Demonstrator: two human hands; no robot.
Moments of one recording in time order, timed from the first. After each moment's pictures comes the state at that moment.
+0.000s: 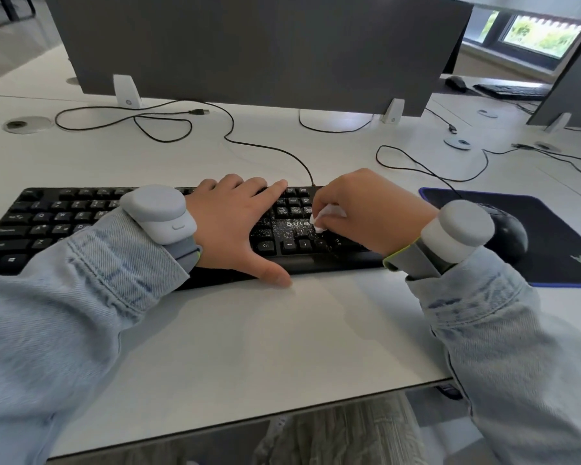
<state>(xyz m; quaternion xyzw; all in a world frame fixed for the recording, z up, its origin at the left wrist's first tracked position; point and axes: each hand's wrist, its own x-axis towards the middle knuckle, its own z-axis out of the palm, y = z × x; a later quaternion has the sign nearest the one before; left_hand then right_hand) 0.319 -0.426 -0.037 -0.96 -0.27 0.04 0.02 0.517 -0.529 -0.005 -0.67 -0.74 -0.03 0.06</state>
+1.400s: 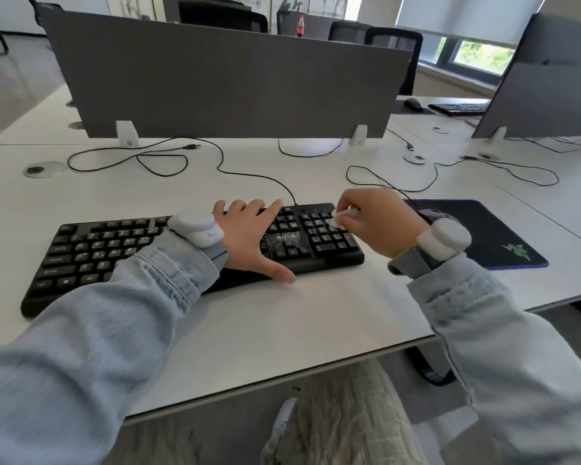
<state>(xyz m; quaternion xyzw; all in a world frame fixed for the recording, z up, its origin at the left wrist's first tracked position) 0.331 -0.435 -0.026 -0.96 -0.29 0.05 -0.03 0.534 -0.577 0.012 -0.76 -0.63 -0.04 0.15</state>
